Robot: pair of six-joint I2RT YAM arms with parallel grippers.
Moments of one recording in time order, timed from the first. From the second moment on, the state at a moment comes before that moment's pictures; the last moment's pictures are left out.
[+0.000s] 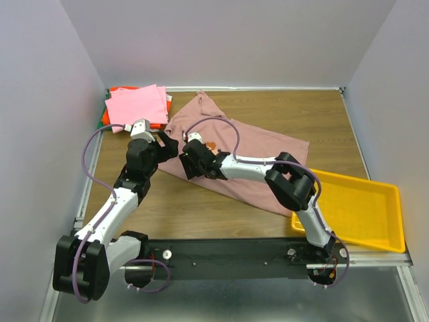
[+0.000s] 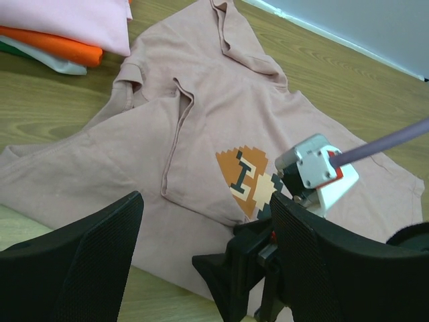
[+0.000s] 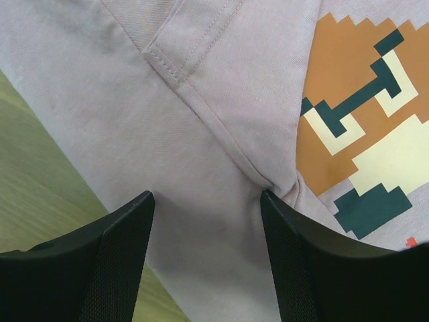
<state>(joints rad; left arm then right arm) -0.22 1.03 0.56 0.19 -0.03 -0.50 0.98 2.19 1.56 -0.18 0.25 0.37</state>
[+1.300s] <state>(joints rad) -0.20 0.92 0.56 0.07 -0.19 -0.53 1.32 2.16 1.50 -0.12 0.23 0.53</state>
